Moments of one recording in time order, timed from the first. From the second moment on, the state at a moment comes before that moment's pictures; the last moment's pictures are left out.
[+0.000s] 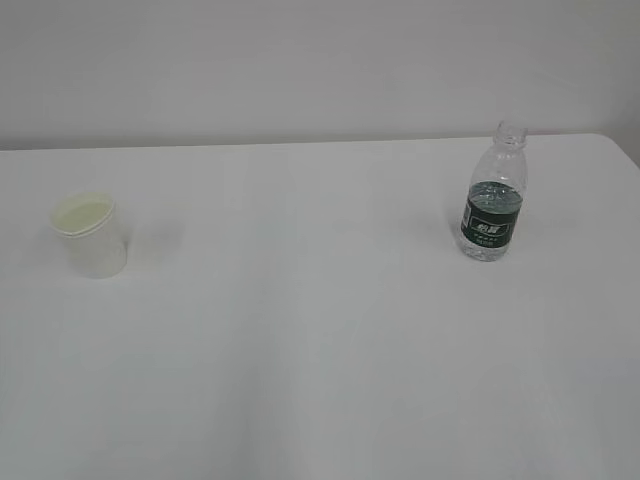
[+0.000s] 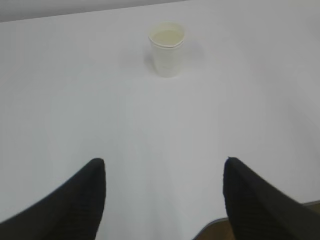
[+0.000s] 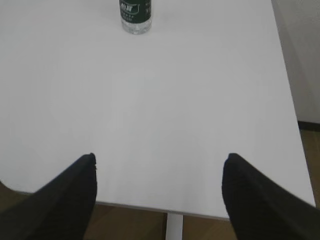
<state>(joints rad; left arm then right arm) -0.06 0.00 -0.53 0.00 1.09 0.00 0.14 0.07 -0.49 -0.07 1.14 -0.06</state>
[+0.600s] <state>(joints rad) -0.06 0.00 -0.53 0.00 1.10 0.01 0.14 -0.02 -0.49 -0.08 1.14 -0.04</state>
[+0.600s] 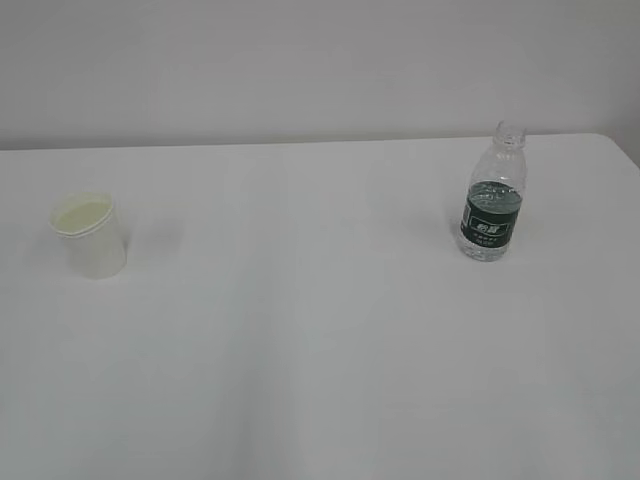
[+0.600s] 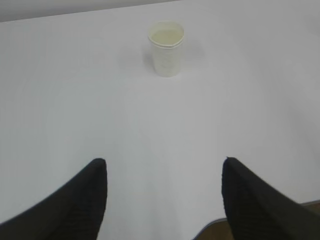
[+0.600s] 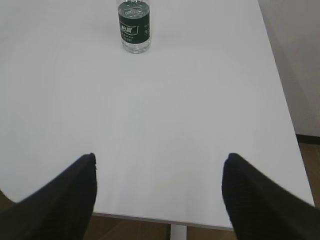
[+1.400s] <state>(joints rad) -0.06 0.00 -0.53 0.00 1.10 0.01 0.14 -0.02 -0.49 -0.08 1.14 -0.04</state>
